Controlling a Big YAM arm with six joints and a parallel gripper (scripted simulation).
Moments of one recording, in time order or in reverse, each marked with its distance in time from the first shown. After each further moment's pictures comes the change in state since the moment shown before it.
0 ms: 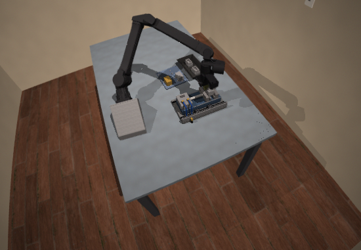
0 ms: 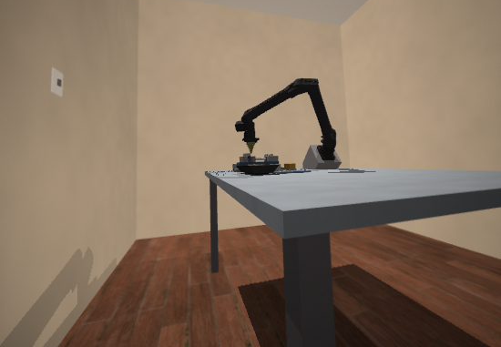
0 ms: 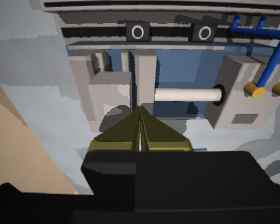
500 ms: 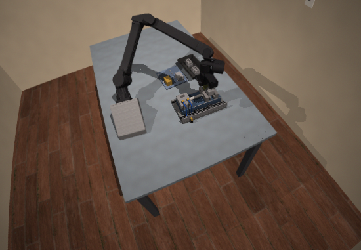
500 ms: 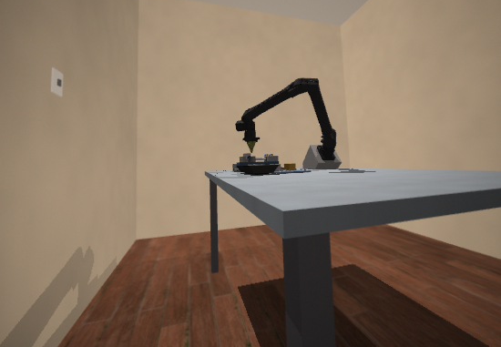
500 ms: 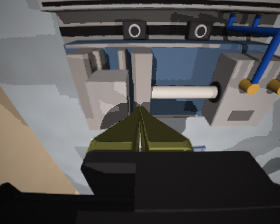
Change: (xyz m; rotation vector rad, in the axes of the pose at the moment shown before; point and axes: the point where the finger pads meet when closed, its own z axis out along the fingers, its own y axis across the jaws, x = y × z) arm 0.001 -0.003 -0.004 0.005 0.004 0.005
